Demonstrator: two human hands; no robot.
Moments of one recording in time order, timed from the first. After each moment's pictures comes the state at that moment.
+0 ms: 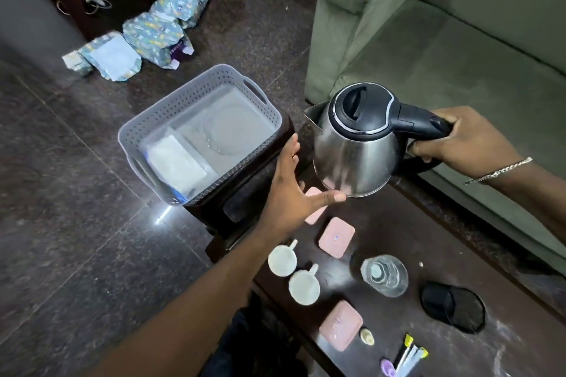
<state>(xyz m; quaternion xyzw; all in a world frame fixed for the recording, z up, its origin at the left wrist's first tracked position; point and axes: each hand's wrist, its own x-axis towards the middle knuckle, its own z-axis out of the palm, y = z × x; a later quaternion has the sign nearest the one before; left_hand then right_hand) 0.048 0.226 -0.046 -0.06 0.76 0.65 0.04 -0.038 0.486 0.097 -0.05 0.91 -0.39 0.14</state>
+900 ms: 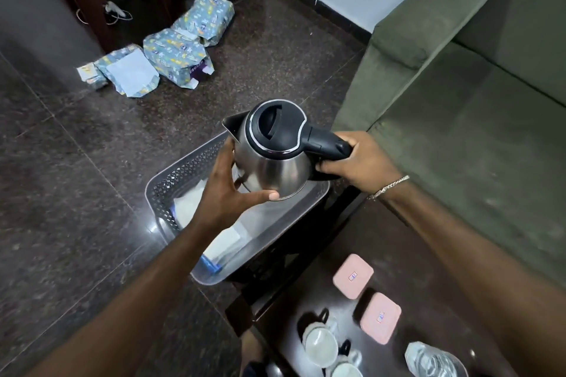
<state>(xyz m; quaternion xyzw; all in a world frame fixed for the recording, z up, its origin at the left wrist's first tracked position) -0.078 0.004 -0.044 -0.06 0.78 0.62 -0.01 -0.168 0.252 0.028 -0.17 0.80 -0.53 0.20</state>
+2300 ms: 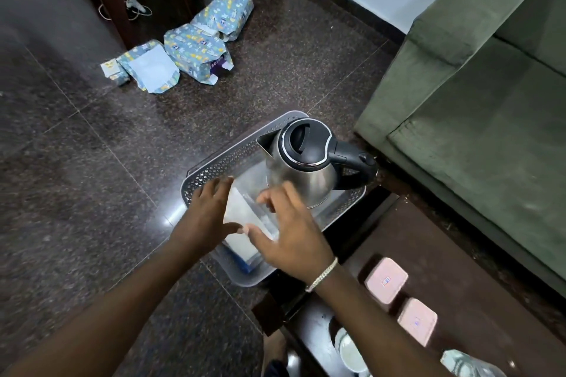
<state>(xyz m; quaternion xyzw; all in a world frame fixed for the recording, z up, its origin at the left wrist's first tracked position) -0.034 -0.099 -0.082 -0.04 0.97 0.18 0.14 -0.042 0.109 -0.022 -0.22 0.86 -0.45 0.07</state>
